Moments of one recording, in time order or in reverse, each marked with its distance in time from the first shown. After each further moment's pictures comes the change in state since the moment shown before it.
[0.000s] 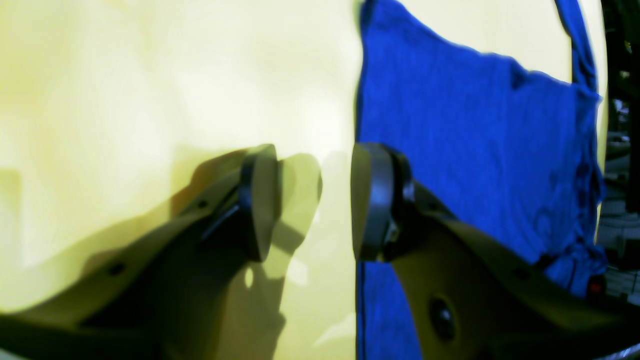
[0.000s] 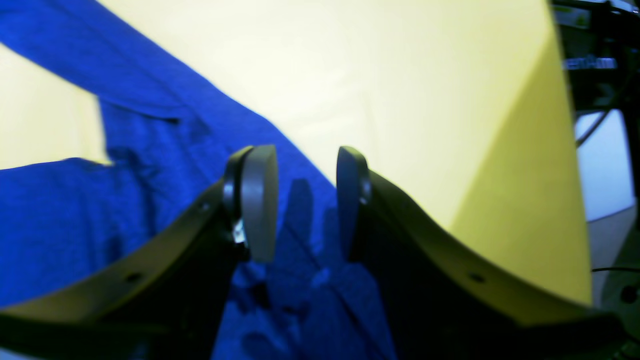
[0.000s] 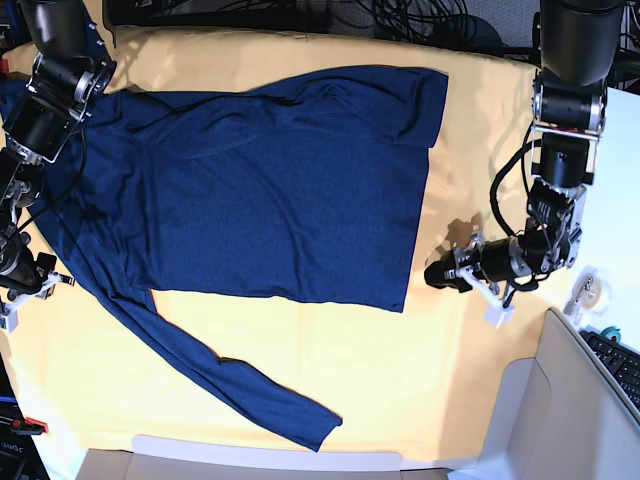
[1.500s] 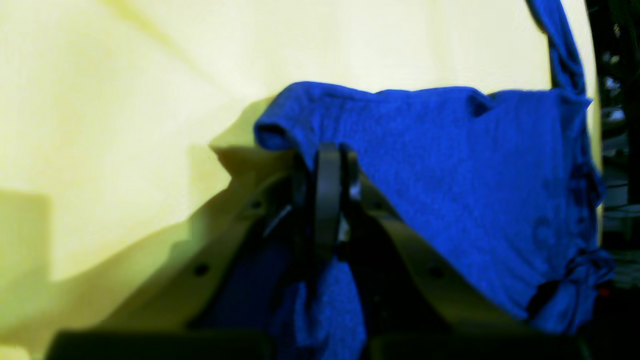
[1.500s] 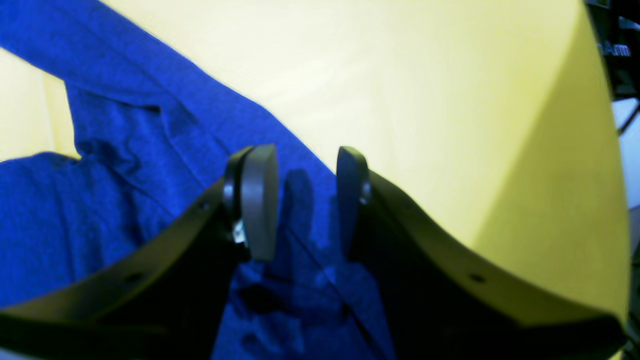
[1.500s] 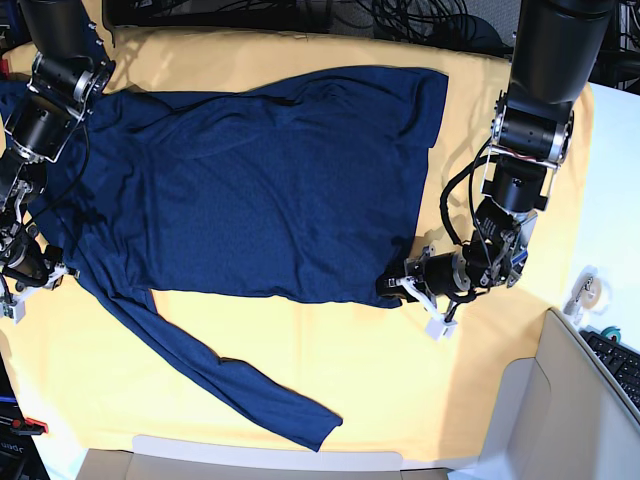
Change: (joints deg) left arm -5.1 10.3 5.3 -9.0 8.0 -1.1 -9.6; right arm 0.1 0.3 0.0 -7.1 -0.4 0.0 4.0
